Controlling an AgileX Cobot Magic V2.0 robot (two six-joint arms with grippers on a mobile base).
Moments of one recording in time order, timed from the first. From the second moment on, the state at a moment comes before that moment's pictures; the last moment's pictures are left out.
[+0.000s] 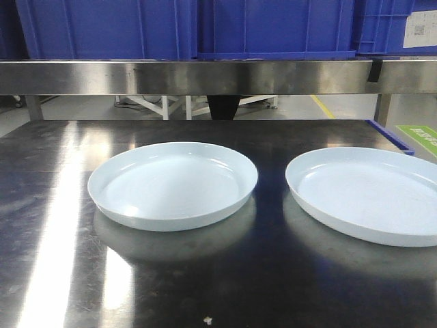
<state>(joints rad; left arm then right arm) -0.34 1.21 -1.30 0.22 0.65 -0.28 0.00 0.84 -0.60 0.14 0.34 0.11</state>
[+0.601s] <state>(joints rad) -0.19 0.67 -0.69 0.23 0.47 -0.29 0.00 0.84 -0.60 0.14 0.35 0.11</state>
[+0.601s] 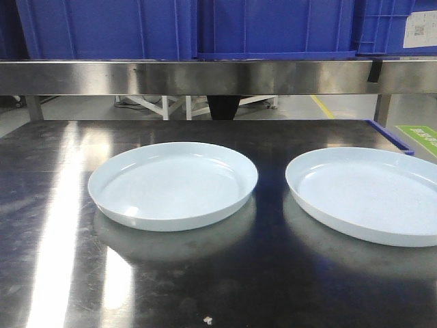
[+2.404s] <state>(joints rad) -0.19 0.61 -0.54 0.23 0.43 -0.29 0.00 0.98 -0.60 0.14 0.45 0.11</state>
